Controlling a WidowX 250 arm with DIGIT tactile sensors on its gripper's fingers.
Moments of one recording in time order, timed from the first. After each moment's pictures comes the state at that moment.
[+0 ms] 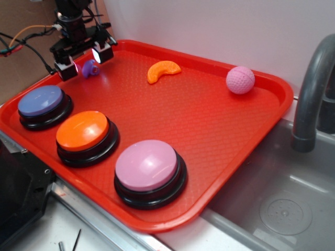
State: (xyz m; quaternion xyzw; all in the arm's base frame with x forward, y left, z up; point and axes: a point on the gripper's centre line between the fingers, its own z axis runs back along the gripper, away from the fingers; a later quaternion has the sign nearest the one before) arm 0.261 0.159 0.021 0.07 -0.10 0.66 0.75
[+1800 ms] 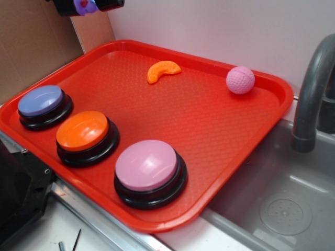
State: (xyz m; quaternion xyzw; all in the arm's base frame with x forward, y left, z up) arm 0.228 0.007 0.175 -0.06 -0.03 0.26 0.96
